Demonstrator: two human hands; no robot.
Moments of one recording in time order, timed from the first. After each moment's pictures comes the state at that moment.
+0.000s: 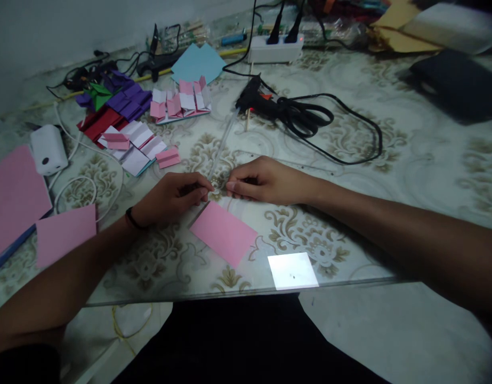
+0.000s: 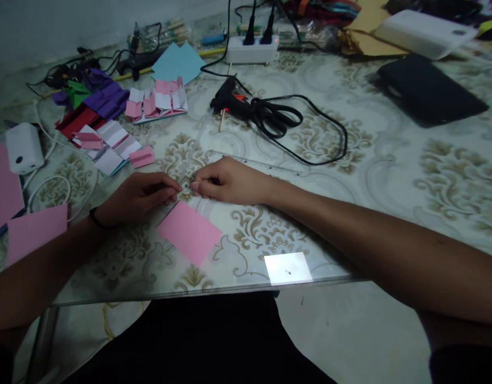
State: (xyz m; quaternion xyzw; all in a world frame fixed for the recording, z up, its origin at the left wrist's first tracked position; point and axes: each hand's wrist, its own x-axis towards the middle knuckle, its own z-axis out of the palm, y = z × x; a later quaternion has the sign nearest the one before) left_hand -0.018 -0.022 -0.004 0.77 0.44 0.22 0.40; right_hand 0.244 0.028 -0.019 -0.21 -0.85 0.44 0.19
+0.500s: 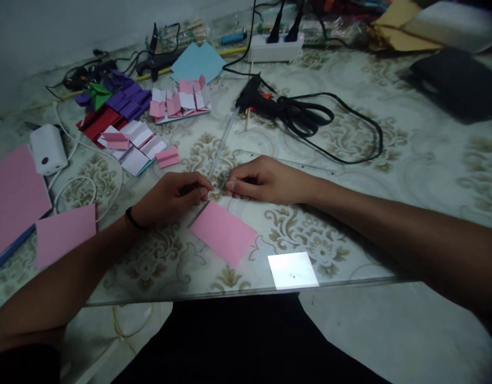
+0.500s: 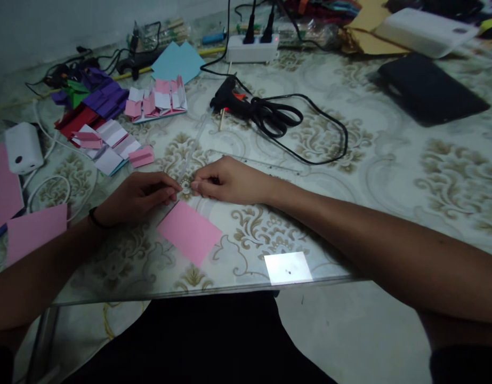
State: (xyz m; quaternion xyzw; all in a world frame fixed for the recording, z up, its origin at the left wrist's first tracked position) left_hand -0.018 -0.023 -0.004 0.77 0.44 0.22 0.40; right_hand 0.244 0.028 -0.019 -0.21 -0.85 0.44 0.19
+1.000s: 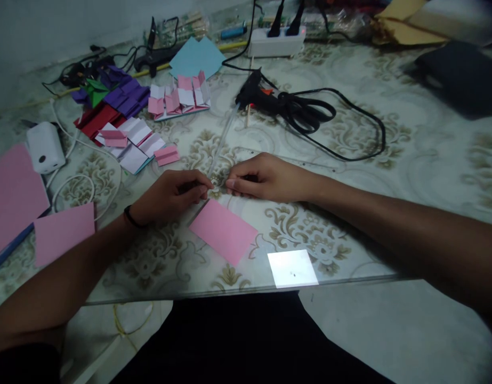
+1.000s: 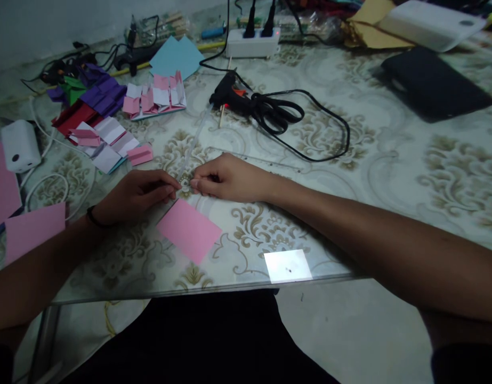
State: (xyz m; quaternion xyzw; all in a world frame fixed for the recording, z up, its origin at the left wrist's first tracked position) left_hand -0.018 -0.023 -0.004 0.77 0.44 0.22 0.40; right_hand 0.245 0.029 -0.021 -0.21 -0.85 0.44 0.20
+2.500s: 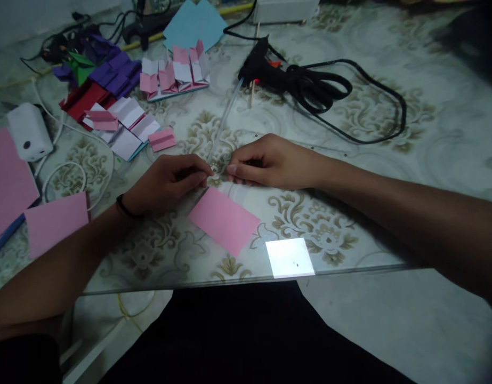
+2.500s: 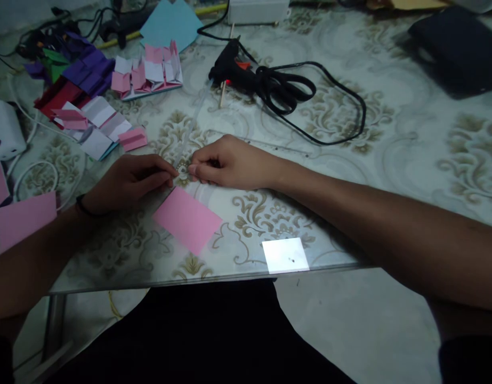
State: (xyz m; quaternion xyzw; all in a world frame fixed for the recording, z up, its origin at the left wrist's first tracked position) left_hand -0.017 -0.022 -0.003 0.78 0.46 0.21 0.37; right_hand 0.246 0.027 -0.018 -0.22 -0.86 0.43 0.19
